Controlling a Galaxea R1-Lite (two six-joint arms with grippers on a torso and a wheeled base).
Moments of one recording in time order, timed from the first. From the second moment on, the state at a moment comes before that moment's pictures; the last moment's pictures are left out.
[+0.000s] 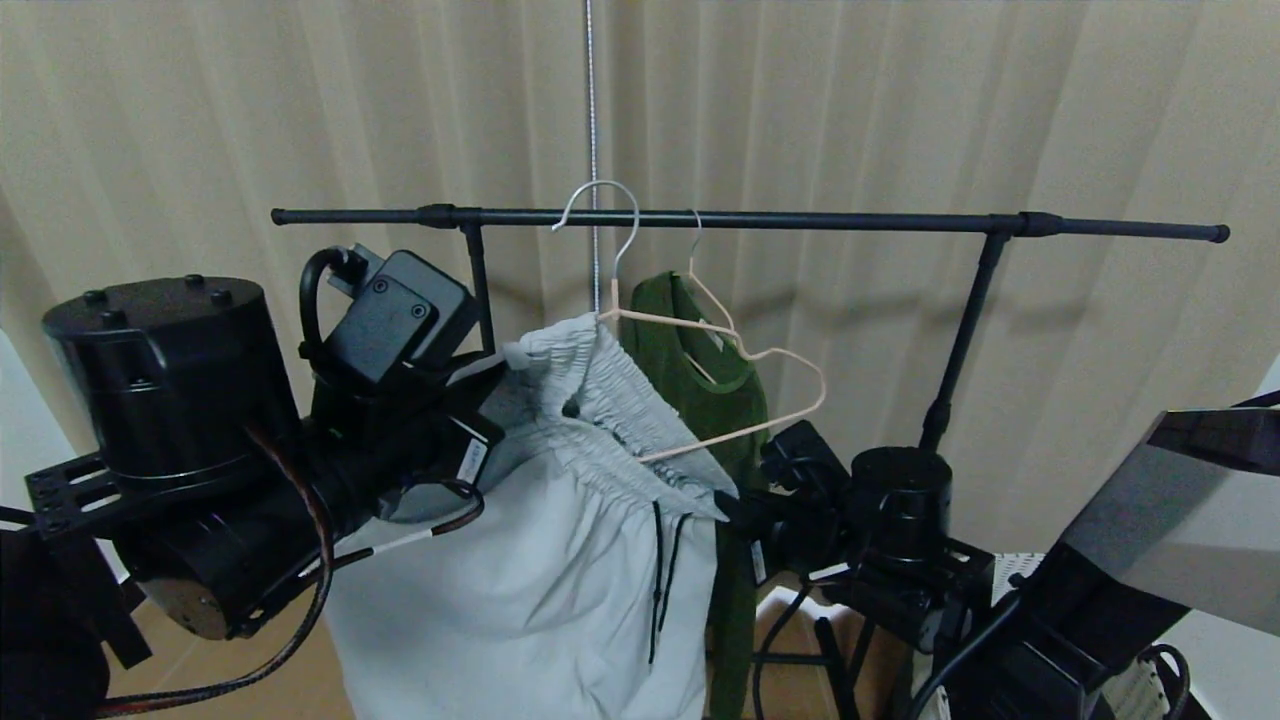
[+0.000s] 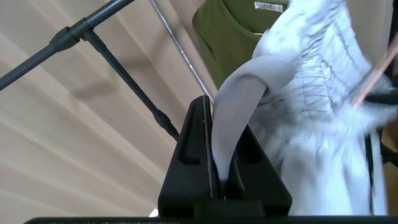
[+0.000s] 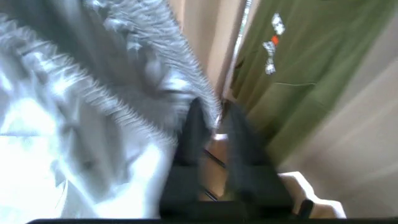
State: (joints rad) left arm -0.62 1.52 -0.69 -0.72 0.31 0.44; right arm 0.60 2.12 -0.63 -1.19 -0.04 0.02
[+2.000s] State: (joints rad) left arm -0.60 1.65 -0.62 -0.89 0.51 0.43; right arm 0.65 1.93 -0.55 -1.30 -0.04 -0.14
